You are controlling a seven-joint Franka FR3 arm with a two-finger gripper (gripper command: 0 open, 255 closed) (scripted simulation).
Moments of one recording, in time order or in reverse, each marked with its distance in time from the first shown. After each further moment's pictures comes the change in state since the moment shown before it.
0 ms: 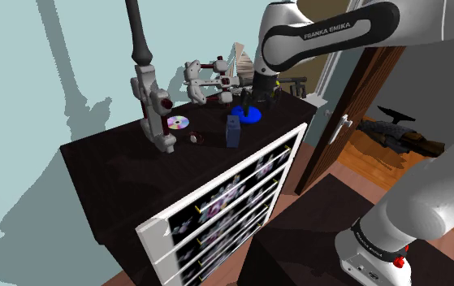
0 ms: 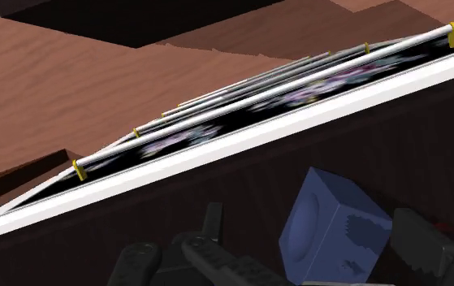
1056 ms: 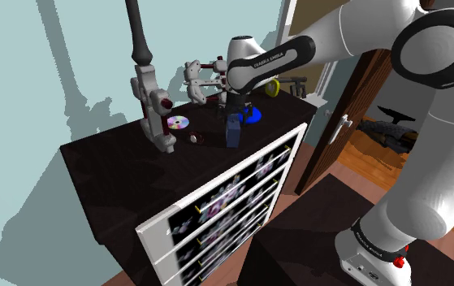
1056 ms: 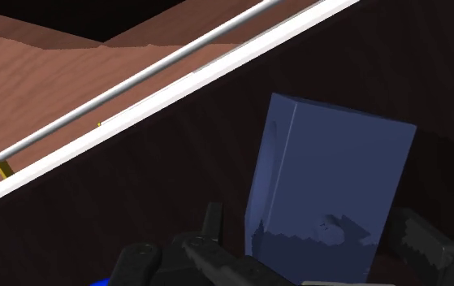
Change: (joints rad) arm 0.017 0.428 0.011 0.261 -0.063 0.133 0.197
